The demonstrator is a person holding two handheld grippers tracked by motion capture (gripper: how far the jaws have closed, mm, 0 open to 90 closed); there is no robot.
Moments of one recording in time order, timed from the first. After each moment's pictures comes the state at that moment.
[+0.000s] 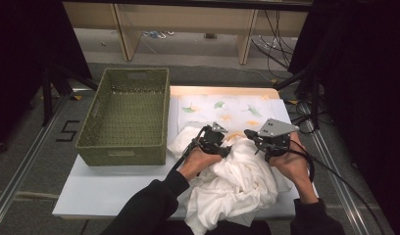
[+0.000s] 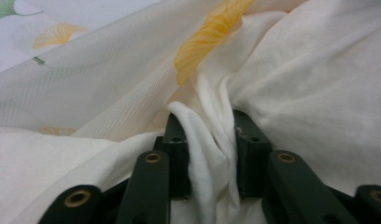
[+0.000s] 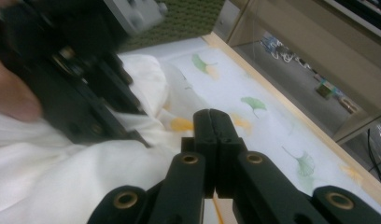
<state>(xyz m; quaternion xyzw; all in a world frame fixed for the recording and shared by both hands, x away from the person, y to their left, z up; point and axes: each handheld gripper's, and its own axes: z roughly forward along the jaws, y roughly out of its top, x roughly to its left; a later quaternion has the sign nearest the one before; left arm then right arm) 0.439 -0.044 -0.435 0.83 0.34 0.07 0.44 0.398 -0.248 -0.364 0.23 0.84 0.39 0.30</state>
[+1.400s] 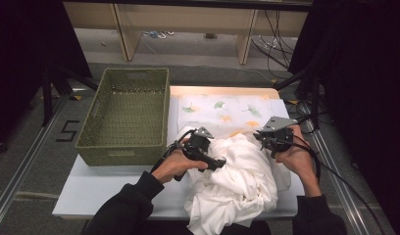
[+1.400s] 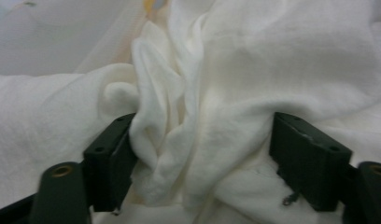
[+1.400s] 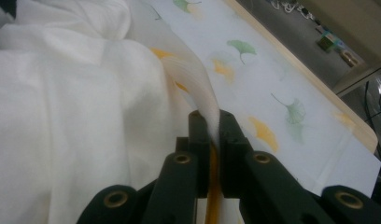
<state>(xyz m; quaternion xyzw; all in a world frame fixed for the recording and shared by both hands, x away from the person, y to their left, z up) 0.417 -0.007 -0.424 0.85 0.29 0.00 0.44 0.423 -0.272 -0.380 0.27 0.87 0.31 0.28</state>
